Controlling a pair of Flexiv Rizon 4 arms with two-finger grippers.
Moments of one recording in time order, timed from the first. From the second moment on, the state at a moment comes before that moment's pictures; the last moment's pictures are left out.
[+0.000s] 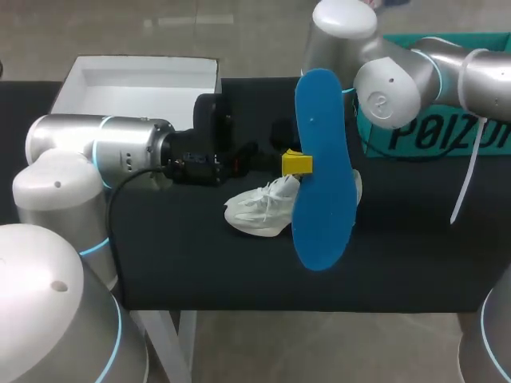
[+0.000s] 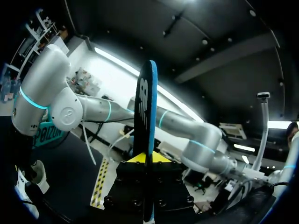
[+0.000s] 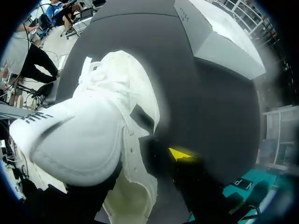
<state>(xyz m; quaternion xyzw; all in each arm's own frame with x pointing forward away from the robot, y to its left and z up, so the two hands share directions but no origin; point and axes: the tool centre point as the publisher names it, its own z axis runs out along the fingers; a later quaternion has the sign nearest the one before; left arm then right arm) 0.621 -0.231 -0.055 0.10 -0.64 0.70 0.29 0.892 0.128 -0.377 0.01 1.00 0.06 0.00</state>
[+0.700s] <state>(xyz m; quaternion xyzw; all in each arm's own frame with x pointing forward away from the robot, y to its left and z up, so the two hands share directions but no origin) 0.621 -0.231 -0.055 0.10 -0.64 0.70 0.29 0.881 0.111 -0.352 0.15 0.99 0.06 -0.02</state>
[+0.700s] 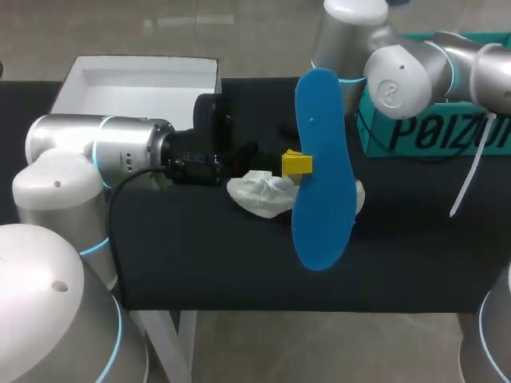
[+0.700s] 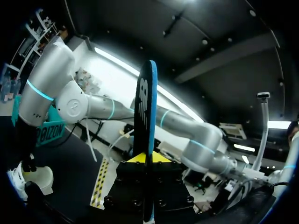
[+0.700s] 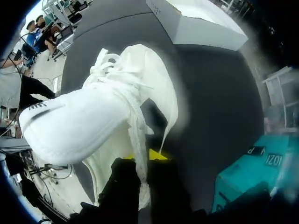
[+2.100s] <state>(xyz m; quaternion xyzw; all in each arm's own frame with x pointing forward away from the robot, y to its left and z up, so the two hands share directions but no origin) 0.621 -0.231 -0.055 0.10 -0.64 0.70 0.29 0.866 0.100 -0.336 0.69 0.68 0.25 0.01</state>
